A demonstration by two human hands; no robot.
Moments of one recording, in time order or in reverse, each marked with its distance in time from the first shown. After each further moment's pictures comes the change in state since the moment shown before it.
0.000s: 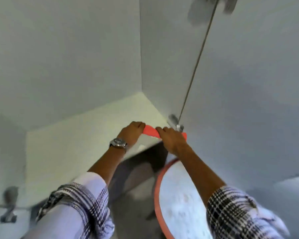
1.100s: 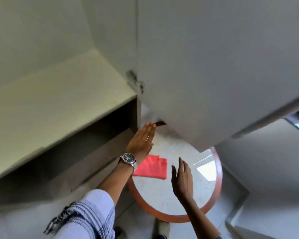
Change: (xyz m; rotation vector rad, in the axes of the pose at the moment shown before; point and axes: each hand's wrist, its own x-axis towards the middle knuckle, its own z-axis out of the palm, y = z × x) left_hand -0.010 0.172 0.226 0.115 0.107 0.303; right_hand -0.237 0.082 0.282 0.535 0.253 0.756
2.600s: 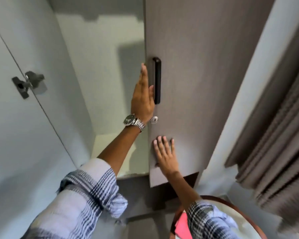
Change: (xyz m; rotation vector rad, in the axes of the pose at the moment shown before) left_hand -0.083 -0.154 -0.482 -0.067 1.251 -0.316; right_hand -0.020 -0.417 -0.135 -0.502 0.110 -1.219
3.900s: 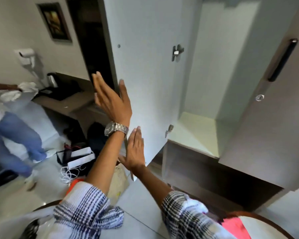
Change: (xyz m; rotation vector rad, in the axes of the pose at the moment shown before) left_hand -0.151 0.096 -0.433 0.958 0.638 -0.547; right_hand -0.158 -0.420 -0.107 0.885 0.040 -0.514
